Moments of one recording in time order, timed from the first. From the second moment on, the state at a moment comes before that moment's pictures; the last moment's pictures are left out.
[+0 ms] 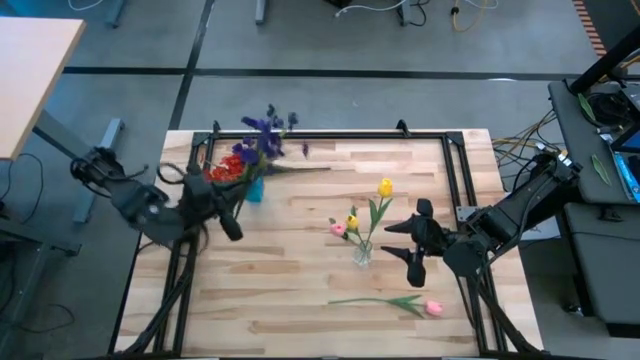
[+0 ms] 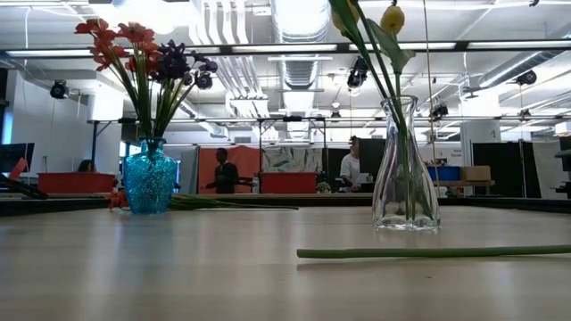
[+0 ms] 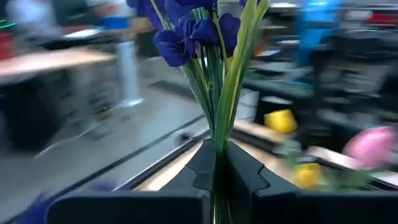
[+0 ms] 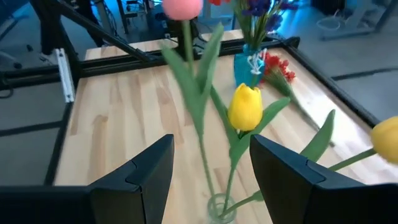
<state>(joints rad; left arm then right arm) -0.63 1.02 1.21 -0.49 -1.24 -0.36 0.64 1.20 1.16 -0.59 0.74 0.50</state>
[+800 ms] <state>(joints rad) -0.18 0.78 0.24 1.12 -0.20 0.19 0.46 1.19 1.17 -0.38 0.73 0.15</state>
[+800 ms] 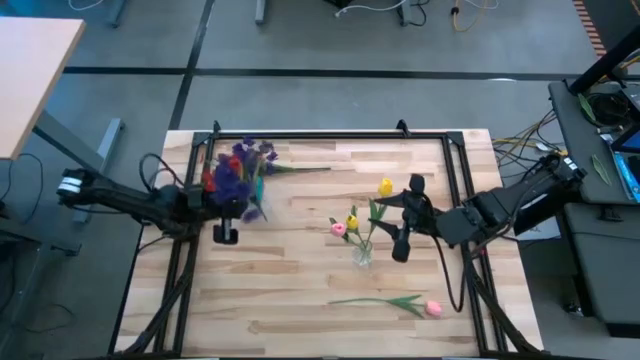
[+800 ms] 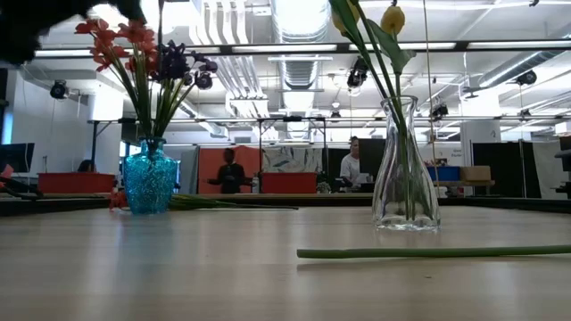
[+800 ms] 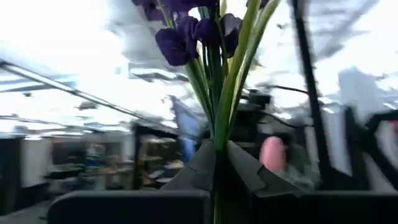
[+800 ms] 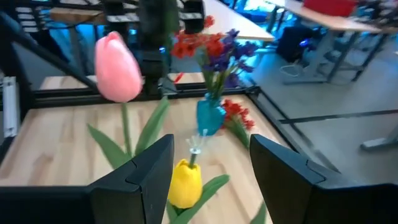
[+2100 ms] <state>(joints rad) -0.09 0.80 0.05 1.45 -0.71 0.62 0.36 1.19 1.17 -0.39 0.71 0.10</state>
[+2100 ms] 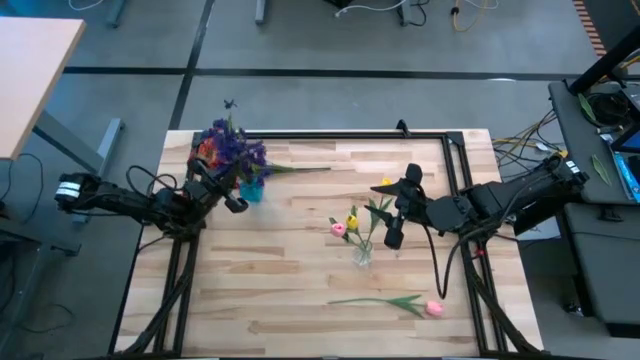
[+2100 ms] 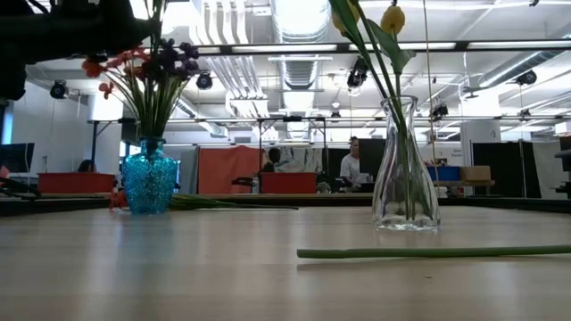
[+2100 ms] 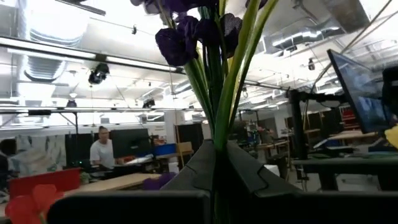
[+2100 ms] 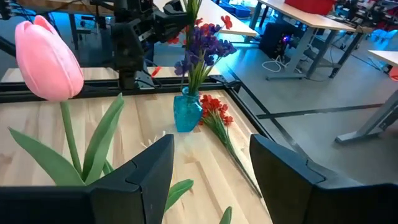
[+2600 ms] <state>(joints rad) -0.02 0.85 0.05 1.45 -0.69 0.59 0.36 1.19 1.16 -0.42 0.71 0.11</state>
